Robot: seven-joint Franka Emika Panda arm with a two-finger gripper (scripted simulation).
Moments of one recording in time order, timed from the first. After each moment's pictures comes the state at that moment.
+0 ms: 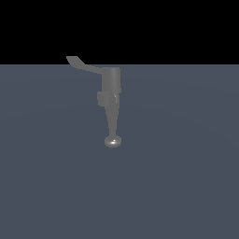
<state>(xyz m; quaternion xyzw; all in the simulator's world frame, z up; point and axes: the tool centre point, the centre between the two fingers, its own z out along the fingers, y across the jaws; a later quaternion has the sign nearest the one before) -0.249 0.008 0.522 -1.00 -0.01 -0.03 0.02</state>
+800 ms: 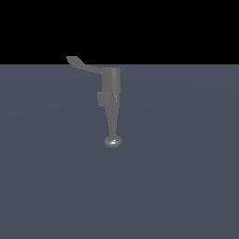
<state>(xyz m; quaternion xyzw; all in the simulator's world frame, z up) -0.197 0.019 0.506 -0.99 0.12 -0.02 0.04</state>
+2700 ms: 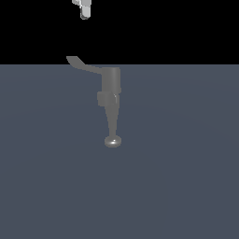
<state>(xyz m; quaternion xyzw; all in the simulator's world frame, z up) -0.039 0.080 0.397 -0.84 0.54 0.02 0.03</state>
